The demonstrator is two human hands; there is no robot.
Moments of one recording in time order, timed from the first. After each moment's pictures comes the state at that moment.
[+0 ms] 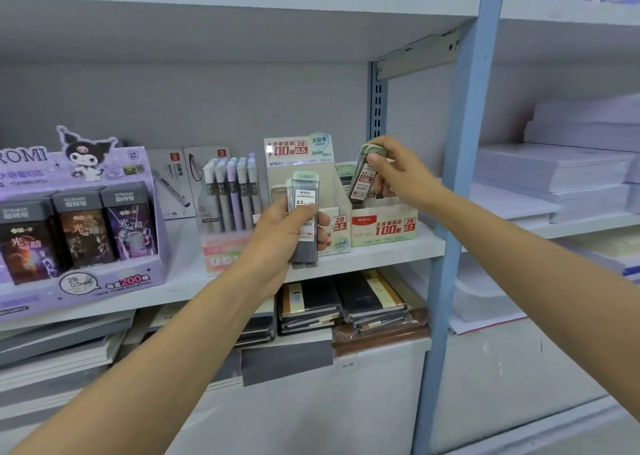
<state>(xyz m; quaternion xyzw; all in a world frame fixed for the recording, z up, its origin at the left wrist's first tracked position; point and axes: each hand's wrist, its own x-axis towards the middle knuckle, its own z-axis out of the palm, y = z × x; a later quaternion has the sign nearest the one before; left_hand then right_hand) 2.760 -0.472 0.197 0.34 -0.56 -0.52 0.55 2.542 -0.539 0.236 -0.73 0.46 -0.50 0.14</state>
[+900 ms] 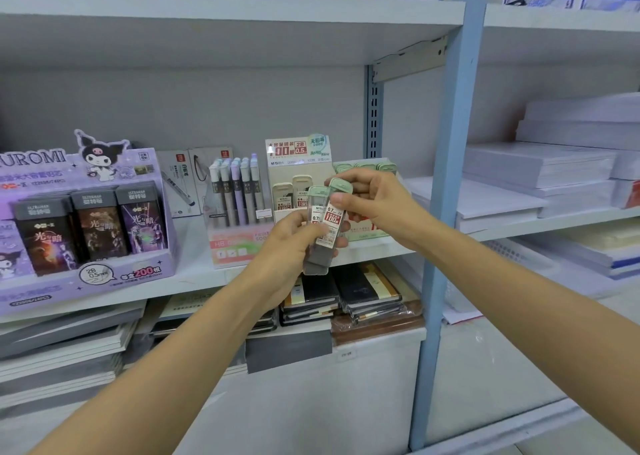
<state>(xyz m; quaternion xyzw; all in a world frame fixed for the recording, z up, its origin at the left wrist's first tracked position) 2.760 -0.450 0.182 0.34 -0.62 -0.52 0.48 2.585 -0.474 0.215 -0.73 0.33 -0.51 0.31</state>
